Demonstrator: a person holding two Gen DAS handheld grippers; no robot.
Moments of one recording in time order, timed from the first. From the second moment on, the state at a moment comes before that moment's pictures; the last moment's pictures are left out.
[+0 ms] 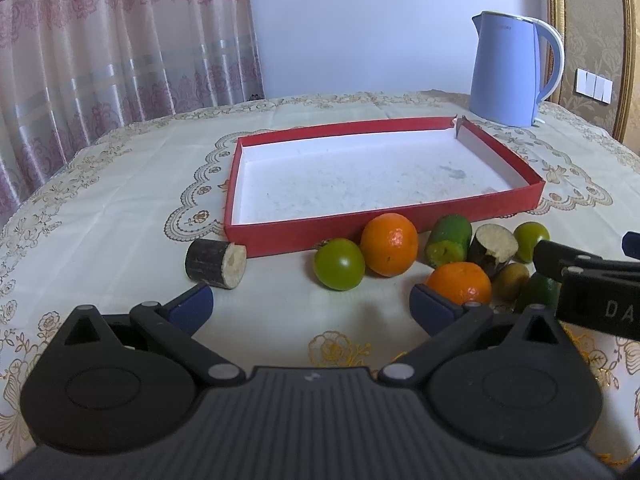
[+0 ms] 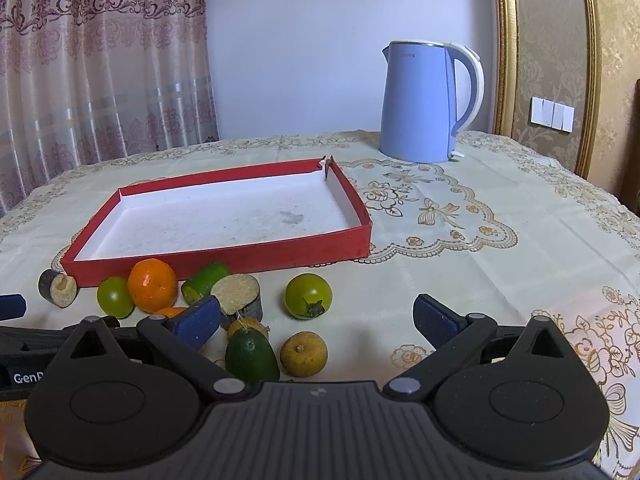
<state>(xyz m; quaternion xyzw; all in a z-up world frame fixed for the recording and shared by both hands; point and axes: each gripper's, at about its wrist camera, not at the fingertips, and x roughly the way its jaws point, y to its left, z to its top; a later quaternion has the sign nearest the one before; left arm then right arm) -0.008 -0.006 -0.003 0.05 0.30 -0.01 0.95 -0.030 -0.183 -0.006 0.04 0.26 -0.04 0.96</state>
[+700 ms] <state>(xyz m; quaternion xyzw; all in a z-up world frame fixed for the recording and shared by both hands) -0.006 -0.006 -0.005 0.05 0.31 -0.01 0.95 -0.030 -0.181 -0.008 0.04 0.26 -0.03 0.96</state>
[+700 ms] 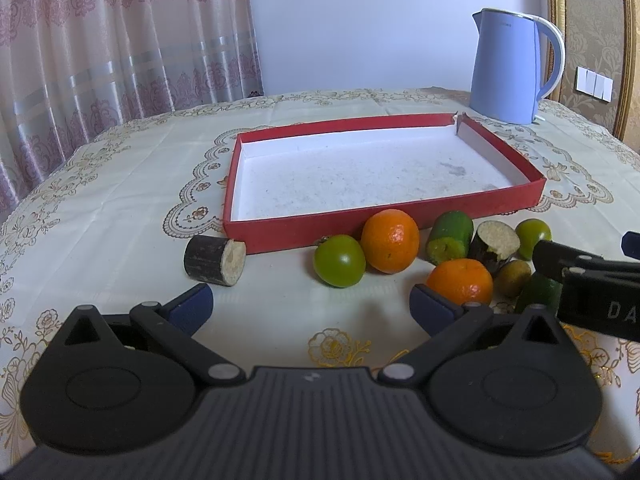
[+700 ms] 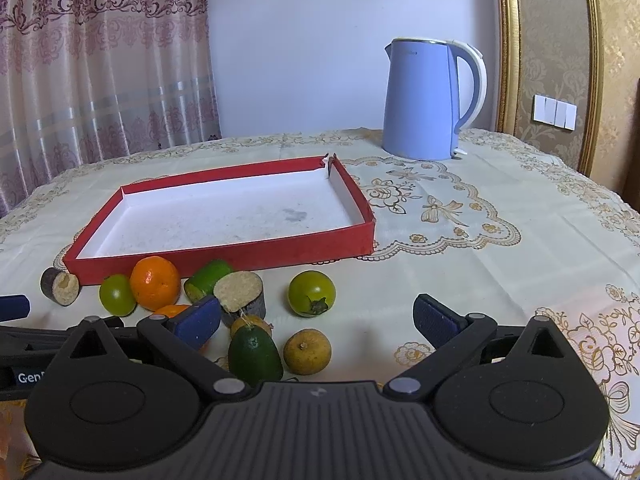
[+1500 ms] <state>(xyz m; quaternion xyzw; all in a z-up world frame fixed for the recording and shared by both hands) -0.003 -0.005 -0.007 0.04 0.31 -0.01 0.95 -0.030 -0.184 -0.007 0.04 0.26 -0.03 0.96</state>
